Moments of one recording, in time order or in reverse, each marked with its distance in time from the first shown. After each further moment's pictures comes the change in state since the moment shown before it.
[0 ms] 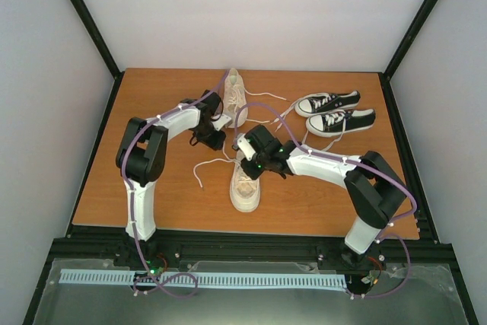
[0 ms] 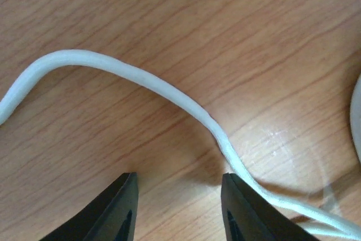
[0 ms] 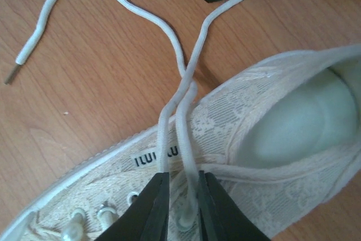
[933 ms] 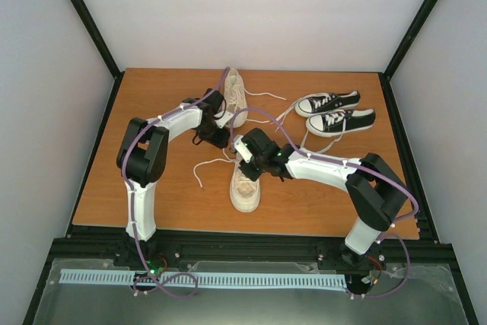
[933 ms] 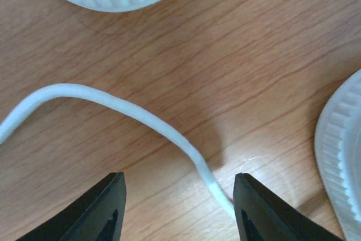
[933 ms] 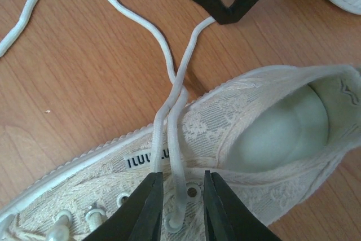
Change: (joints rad) left arm -0.013 -0.005 0.017 0.037 0.011 -0.068; right arm 0.044 -0.013 -0.005 0.021 0.124 -0.065
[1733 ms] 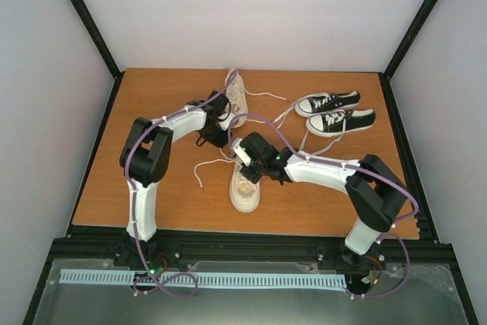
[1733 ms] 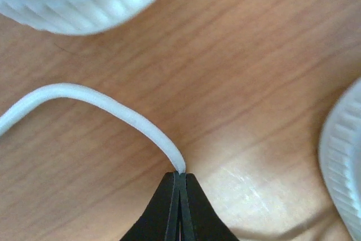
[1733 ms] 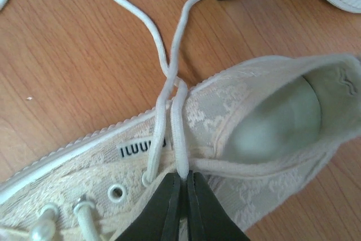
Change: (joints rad) left arm -0.039 0.030 0.010 0.035 -0.068 0.040; right arm 0.030 0.014 -0.008 0.000 0.093 -0.039
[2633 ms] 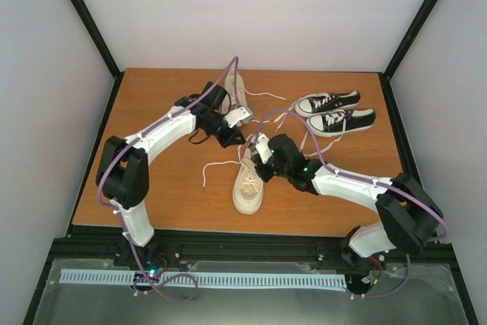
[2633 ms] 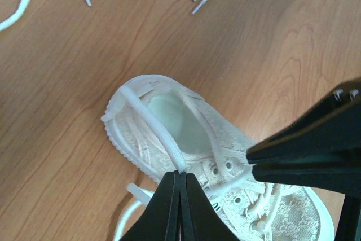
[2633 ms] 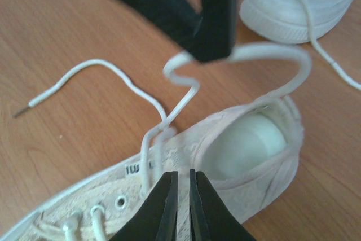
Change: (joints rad) left arm -0.048 -0.300 -0.068 -0.043 0.465 0.201; right arm -0.086 -0.267 -0.293 0.300 -0.132 0.101
